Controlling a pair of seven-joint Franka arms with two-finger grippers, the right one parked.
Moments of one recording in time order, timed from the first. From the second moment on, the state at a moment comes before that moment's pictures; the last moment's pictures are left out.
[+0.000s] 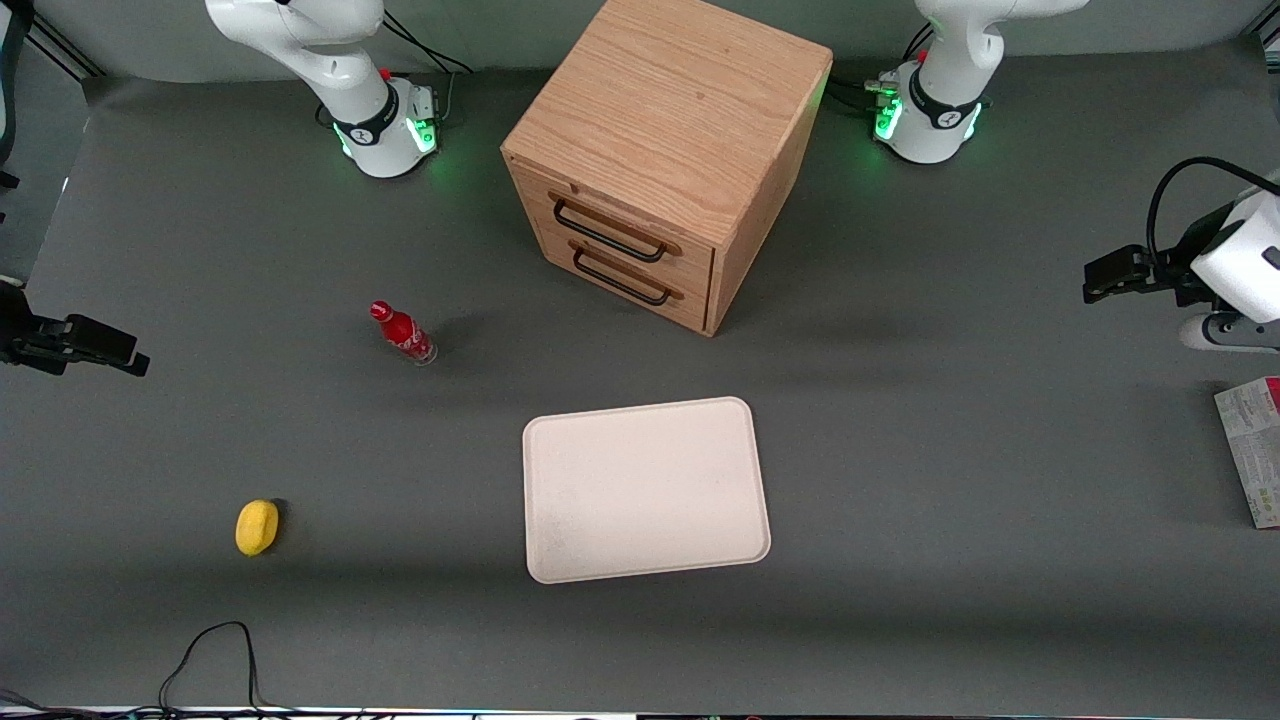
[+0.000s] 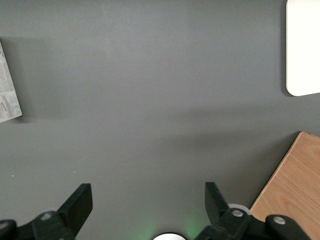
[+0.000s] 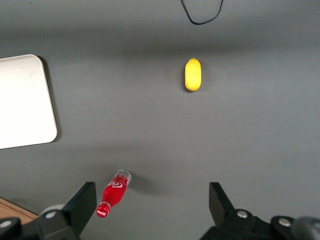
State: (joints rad) arm 0.02 0.08 -0.05 -1.54 0.02 1.49 0.04
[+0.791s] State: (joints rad) arm 0.18 0.12 -0.02 -1.52 0.04 1.52 0.14
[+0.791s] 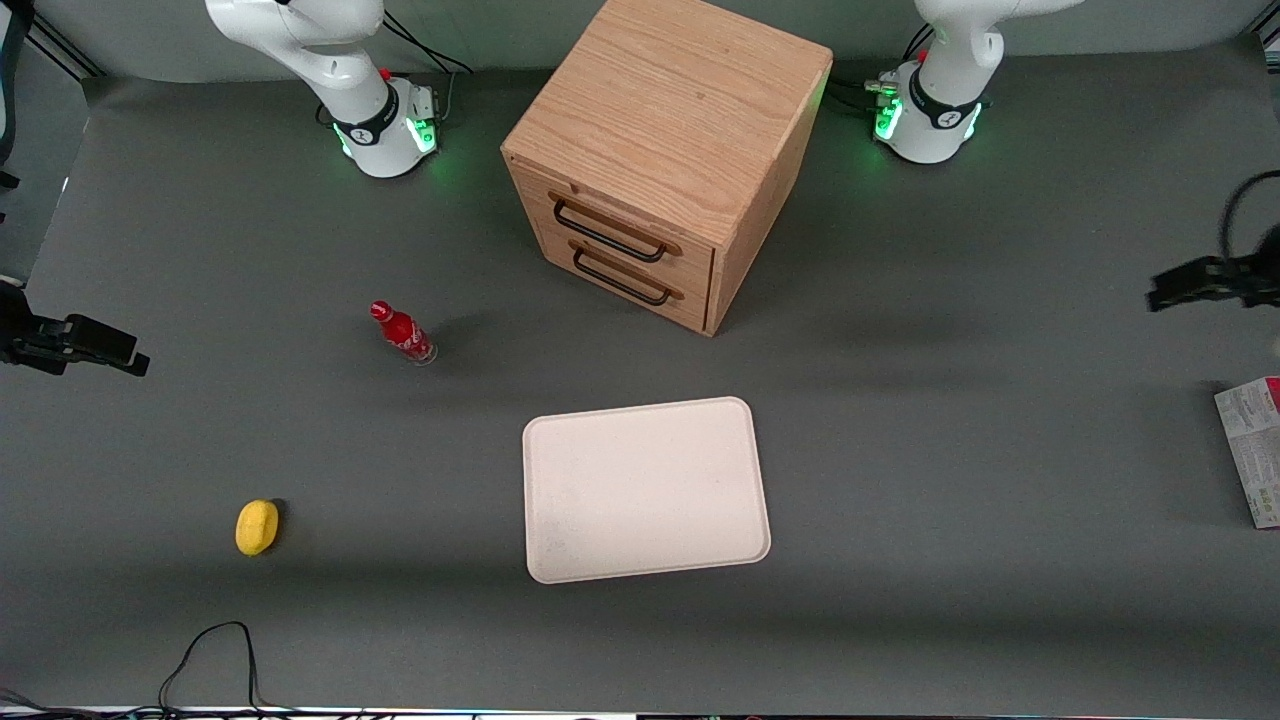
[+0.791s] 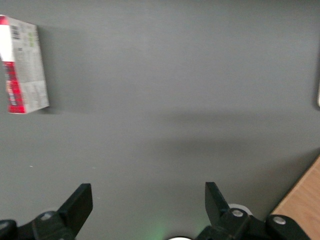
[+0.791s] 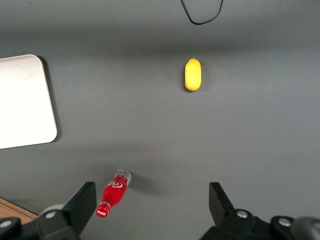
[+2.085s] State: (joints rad) arm 0.64 0.65 -0.04 -1.25 0.07 1.90 0.49
